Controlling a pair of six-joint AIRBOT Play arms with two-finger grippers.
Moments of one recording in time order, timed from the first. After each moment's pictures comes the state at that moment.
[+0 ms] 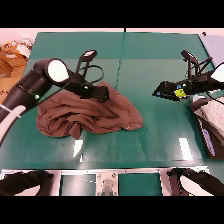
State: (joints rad) left arm -0.46 -1.30 1.33 1.17 -1.14 -1.61; right arm 0.05 -1.08 1.13 -1.19 1.27 1.68
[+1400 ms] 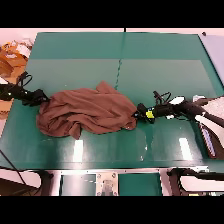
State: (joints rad) left arm 0.39 -1.67 1.25 0.99 -1.16 -1.12; right arm 0.07 -1.46 0.75 -0.62 0.90 1.40
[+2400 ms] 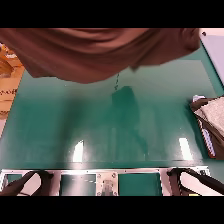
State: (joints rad) left arm 0.39 -0.97 1.75 0.73 -1.27 -1.09; right arm -0.24 -1.15 1.85 -0.49 1.20 1.35
